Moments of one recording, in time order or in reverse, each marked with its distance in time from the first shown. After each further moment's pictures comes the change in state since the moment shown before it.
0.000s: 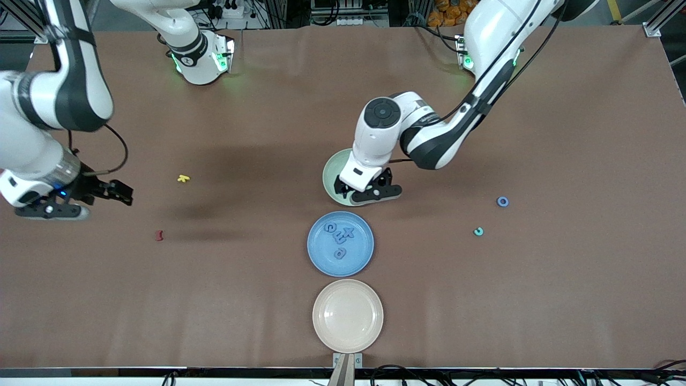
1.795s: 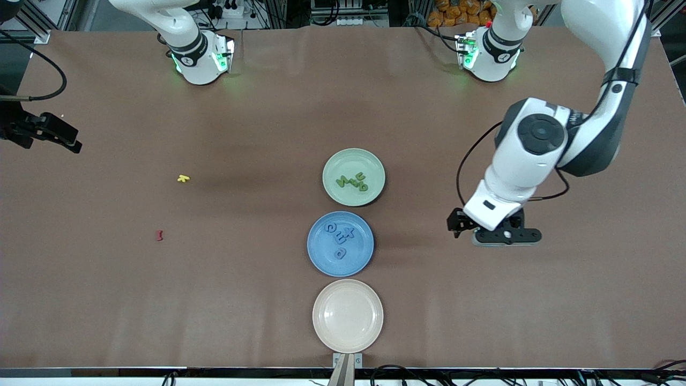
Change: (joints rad) left arm 0.322 -0.206 0.091 -0.011 -0.096 -0.120 0.687; right arm 0.071 -0.086 -0.020 0.400 0.002 -0.523 0.115
